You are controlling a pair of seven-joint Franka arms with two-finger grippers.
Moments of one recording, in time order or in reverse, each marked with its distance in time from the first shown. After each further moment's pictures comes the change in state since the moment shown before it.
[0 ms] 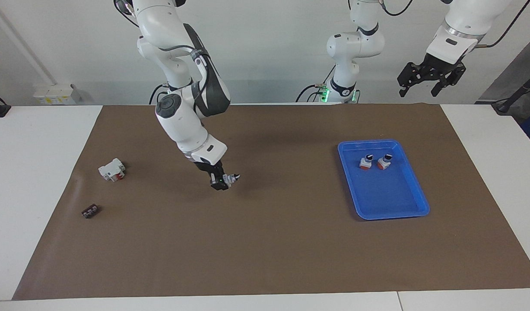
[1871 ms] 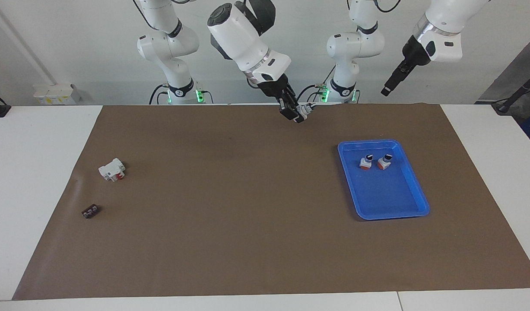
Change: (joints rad) left arm -0.003 -0.078 -0.036 -0.095 -0.184 -0.017 -1.071; right arm 0.063 -0.163 0.251 0.137 0.112 -0.015 0.478
